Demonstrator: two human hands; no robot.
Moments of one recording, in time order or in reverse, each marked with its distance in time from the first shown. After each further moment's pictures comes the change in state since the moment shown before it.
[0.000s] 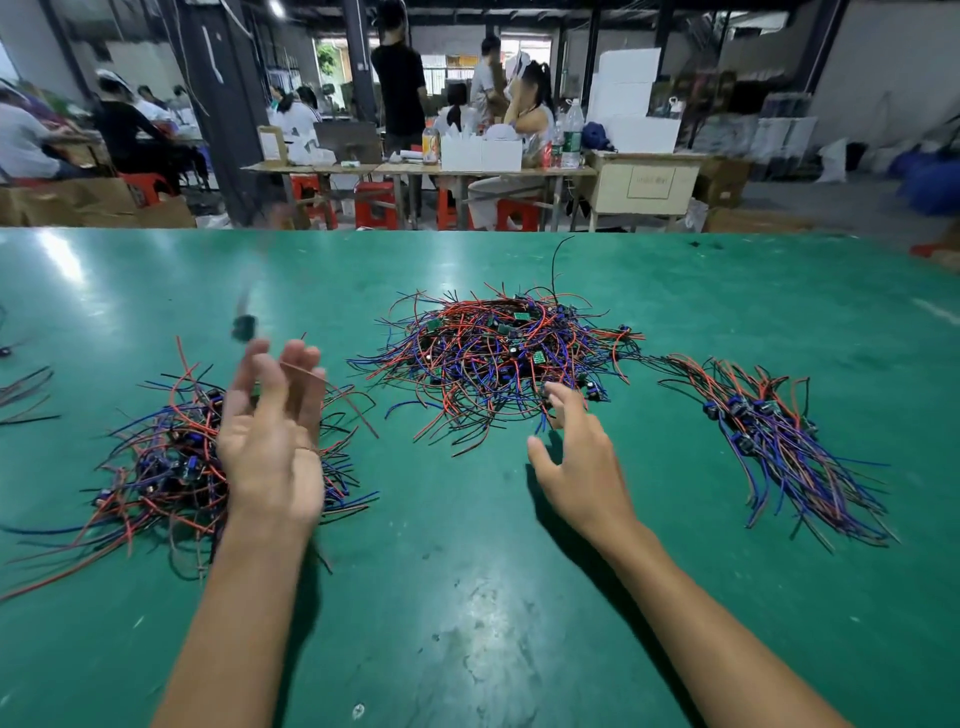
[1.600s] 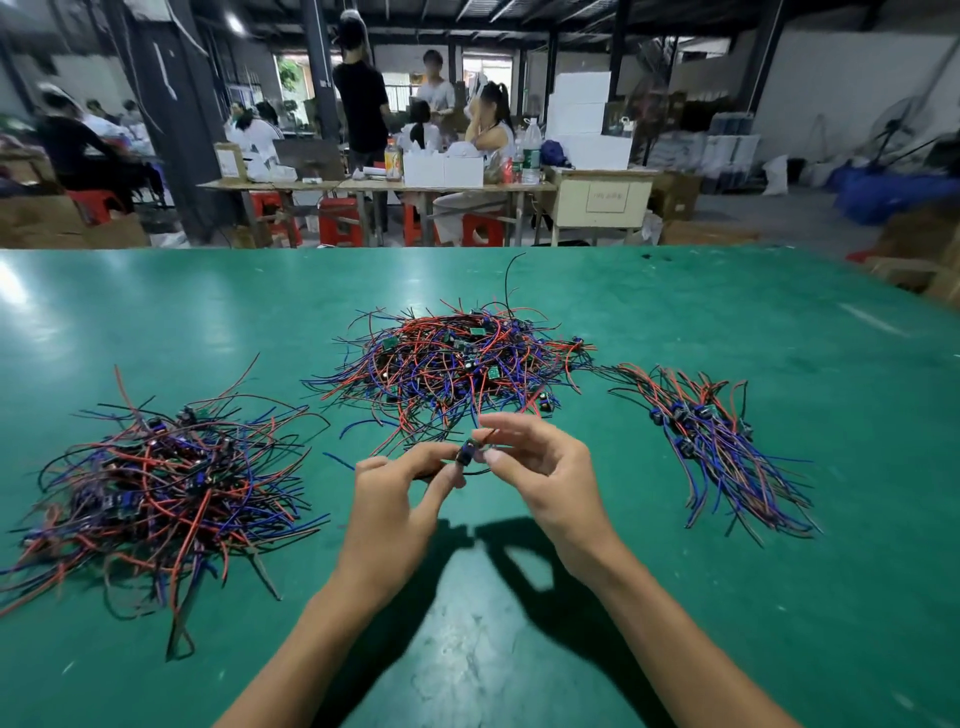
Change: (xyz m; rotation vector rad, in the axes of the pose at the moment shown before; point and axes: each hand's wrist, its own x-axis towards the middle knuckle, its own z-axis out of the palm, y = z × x) left_hand -0.068 -0.082 0.013 1.245 -0.684 0.364; right_hand -0.024 -0.035 -0.042 0.921 -0.059 0.052
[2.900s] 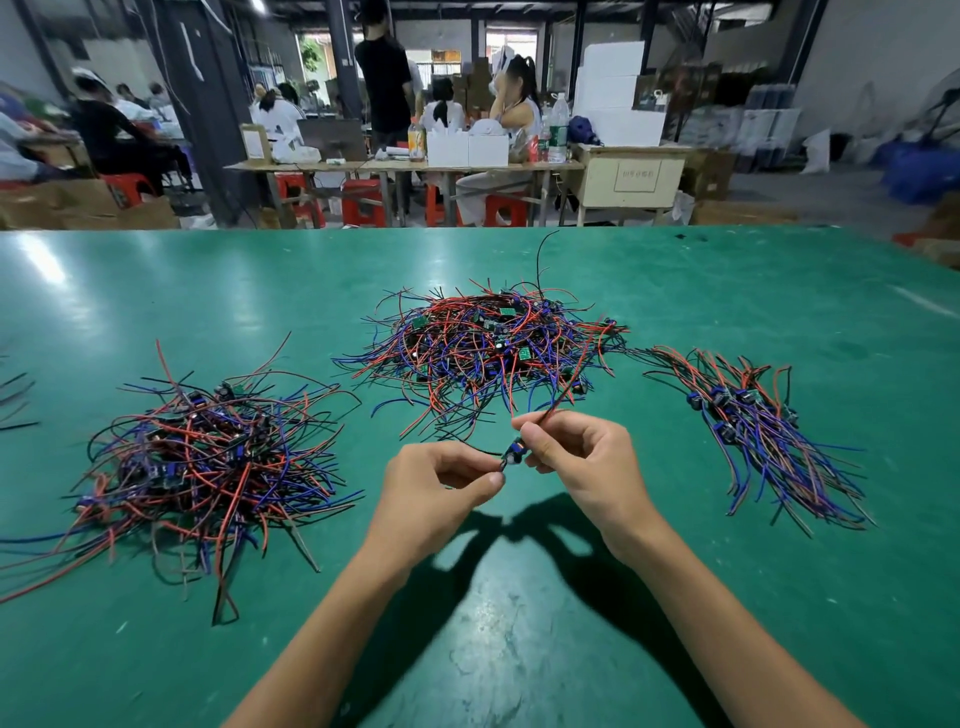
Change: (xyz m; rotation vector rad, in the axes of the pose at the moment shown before) left_hand 0.001 0.011 -0.012 -0.298 -0.194 -0.477; right_hand 0.003 0.012 -0.008 -0.122 -0.005 0.032
